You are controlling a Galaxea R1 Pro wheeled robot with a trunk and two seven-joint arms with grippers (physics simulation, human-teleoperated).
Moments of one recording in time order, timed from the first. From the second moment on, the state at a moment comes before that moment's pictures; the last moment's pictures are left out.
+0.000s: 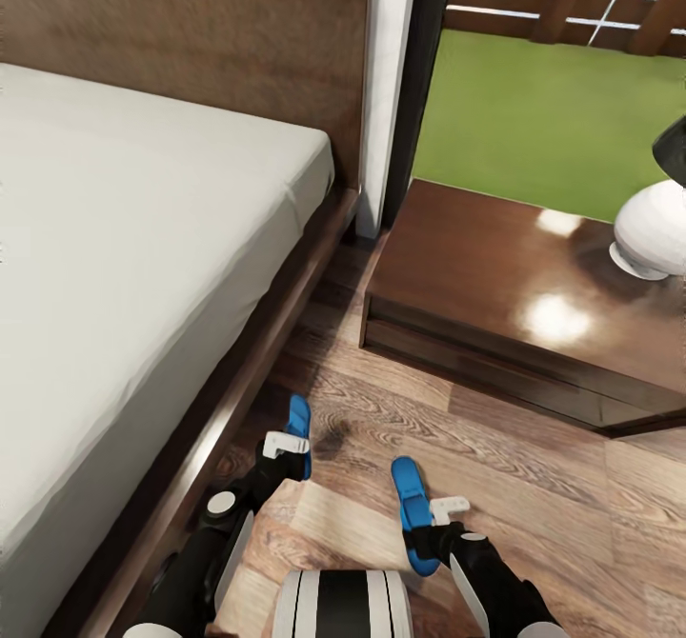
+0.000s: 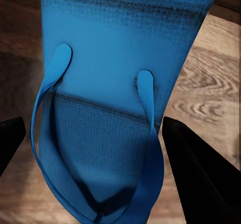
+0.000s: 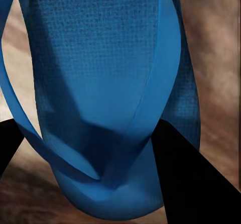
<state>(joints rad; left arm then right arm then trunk) -0.42 -0.14 -0.01 -0.98 -0.11 0.05 -0.31 -0.48 0.06 0.00 -0.58 0.10 0.30 0.09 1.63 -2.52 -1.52</state>
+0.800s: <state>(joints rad) -0.42 -0.14 -0.01 -0.97 -0.11 0.05 -0.31 -0.48 0.06 0.00 -0.68 0.09 0.30 0.09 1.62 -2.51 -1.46</state>
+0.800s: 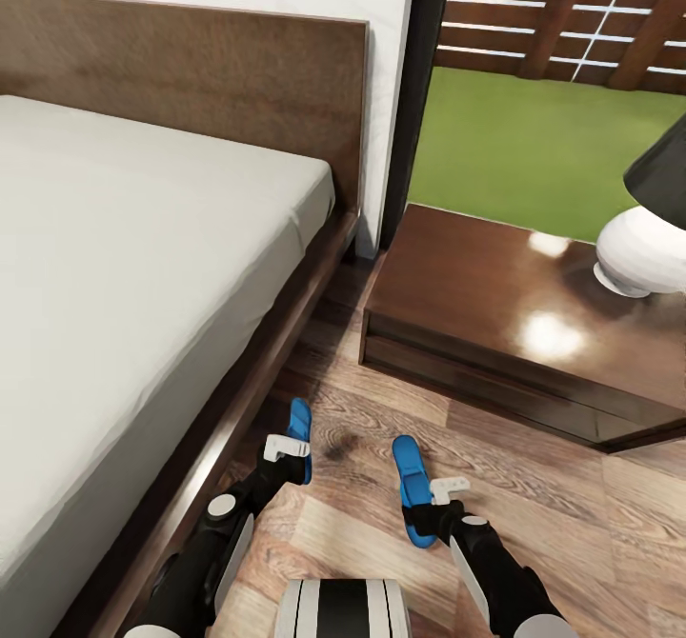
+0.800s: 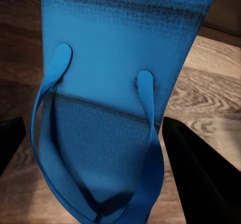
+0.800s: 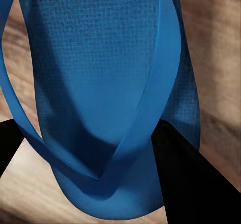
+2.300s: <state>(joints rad) -0.42 -0.14 -0.01 -0.96 -0.11 0.05 -0.31 -0.48 0.06 0.00 -0.68 0.09 0.30 0.09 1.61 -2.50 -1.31</state>
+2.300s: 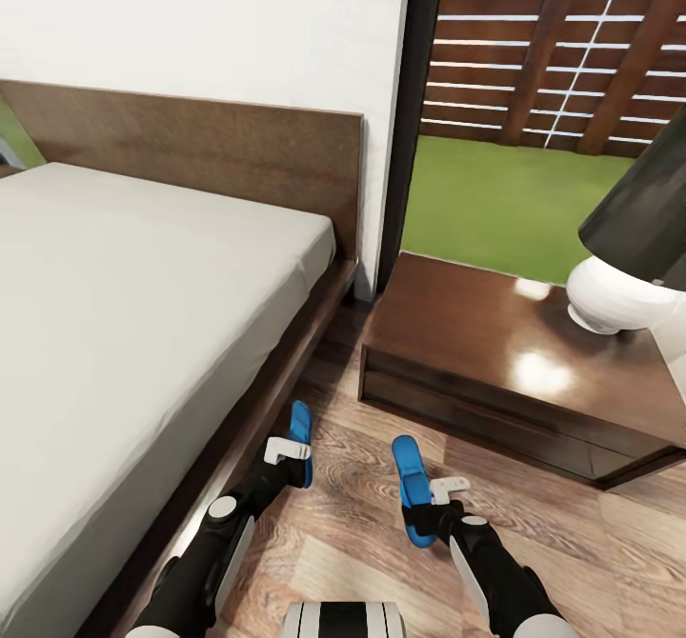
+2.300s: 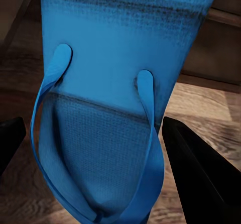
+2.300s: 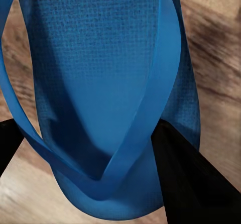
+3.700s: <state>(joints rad) -0.42 -0.14 -0.01 -0.95 -0.11 0.05 -0.31 -0.48 0.06 0.00 -0.68 0.09 0.30 0.09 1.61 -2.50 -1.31</state>
